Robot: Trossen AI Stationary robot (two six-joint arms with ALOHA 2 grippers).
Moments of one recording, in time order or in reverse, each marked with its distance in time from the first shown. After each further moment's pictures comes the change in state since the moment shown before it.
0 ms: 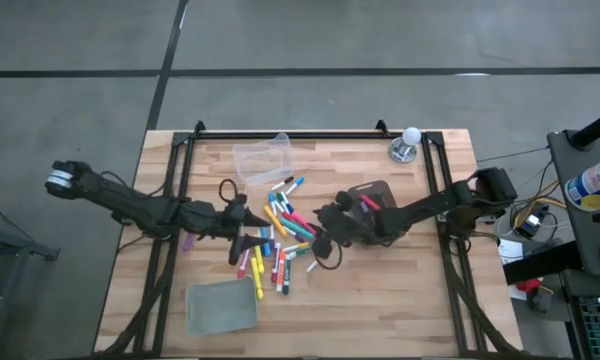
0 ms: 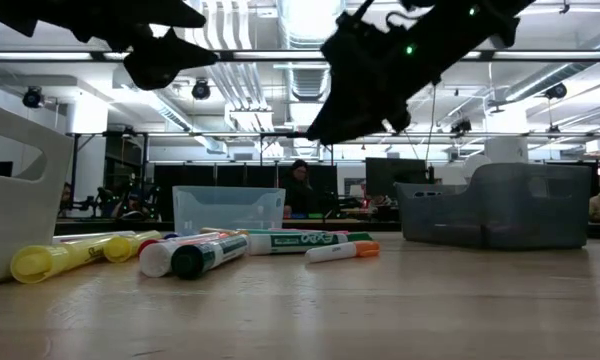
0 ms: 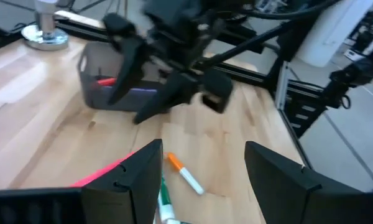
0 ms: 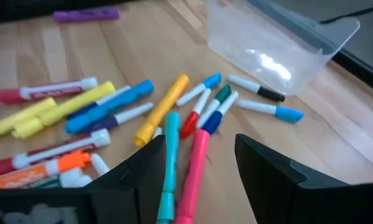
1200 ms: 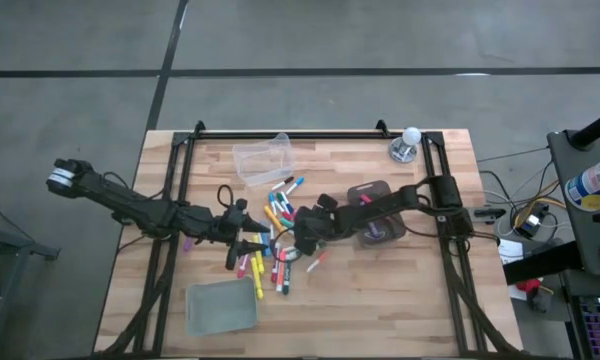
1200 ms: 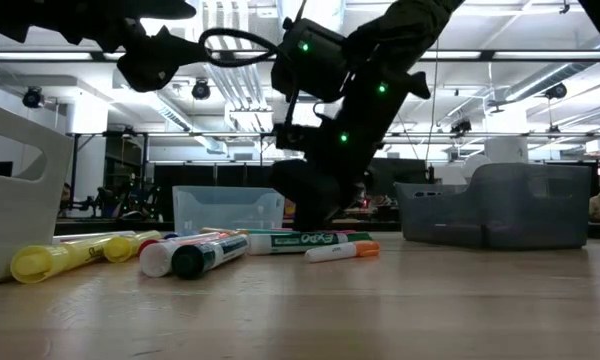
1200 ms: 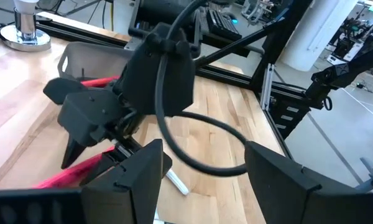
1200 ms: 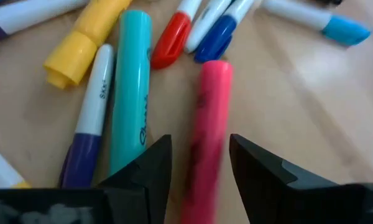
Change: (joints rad) left arm -0.040 0.003 -0.042 0.081 0.001 -0.015; right arm -0.111 0.392 0.363 -0.420 -0.116 0.088
